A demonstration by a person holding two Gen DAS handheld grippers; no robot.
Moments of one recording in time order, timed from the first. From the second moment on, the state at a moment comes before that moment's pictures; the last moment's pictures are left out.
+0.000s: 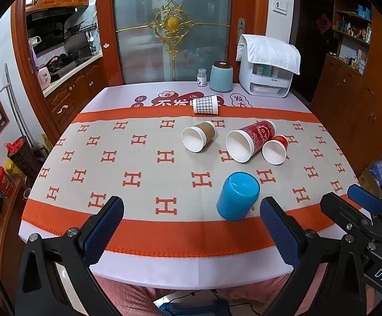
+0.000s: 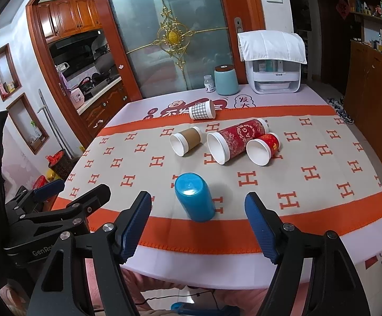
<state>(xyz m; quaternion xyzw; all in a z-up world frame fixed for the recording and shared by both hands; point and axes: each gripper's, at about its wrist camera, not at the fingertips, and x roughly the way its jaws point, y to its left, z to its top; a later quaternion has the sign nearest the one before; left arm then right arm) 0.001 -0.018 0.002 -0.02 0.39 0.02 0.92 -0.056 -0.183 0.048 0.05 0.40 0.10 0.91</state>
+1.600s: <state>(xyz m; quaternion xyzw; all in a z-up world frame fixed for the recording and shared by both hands) -0.004 -0.019 0.001 -0.02 0.39 0.02 0.92 -0.059 -0.192 0.043 0.06 0.40 0.10 0.91</state>
